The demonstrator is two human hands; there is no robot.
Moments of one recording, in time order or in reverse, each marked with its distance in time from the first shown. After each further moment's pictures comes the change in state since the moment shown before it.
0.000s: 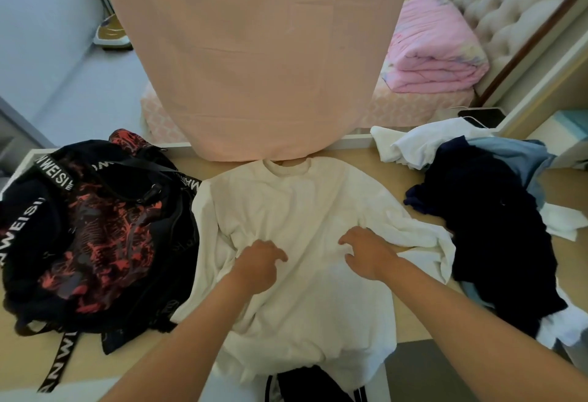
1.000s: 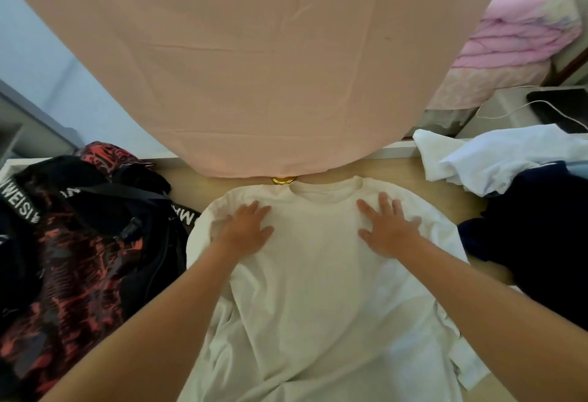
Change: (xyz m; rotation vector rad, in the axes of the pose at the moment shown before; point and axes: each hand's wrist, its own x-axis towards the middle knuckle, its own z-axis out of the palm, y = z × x) left_hand 0.170 -0.090 -0.055 0.031 -0.099 -0.314; right_hand 0.189 0.049 -0.035 -0.212 -0.122 0.243
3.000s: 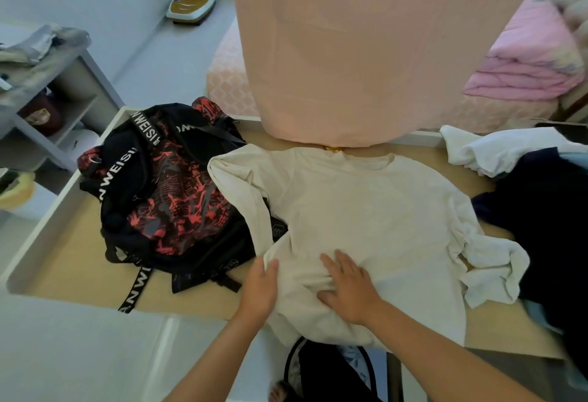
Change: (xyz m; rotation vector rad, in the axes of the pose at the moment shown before) left_hand -0.280 -0.041 0.131 -1.245 0.365 -0.258; right_hand -0.220 -0.150 0.150 0.165 0.050 -0.442
